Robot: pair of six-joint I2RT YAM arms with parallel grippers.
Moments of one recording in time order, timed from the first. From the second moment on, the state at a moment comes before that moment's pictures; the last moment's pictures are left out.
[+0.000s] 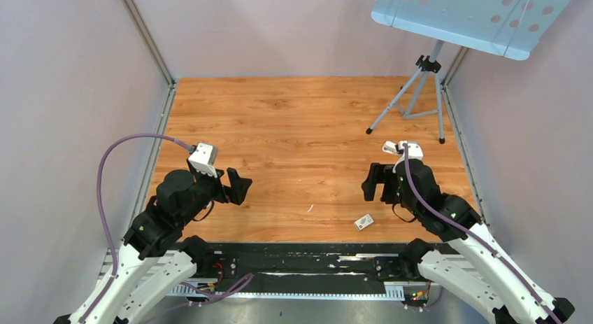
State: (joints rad) left arm -0.60 0.44 0.74 -0.62 -0.11 -0.29; right arm 0.65 0.62 0.81 -0.83 0.26 0.50
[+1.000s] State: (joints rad) left arm -0.60 0.48 0.74 -0.63 -0.08 -0.29; right arm 0.34 1.50 1.19 -0.60 0.34 -0.20
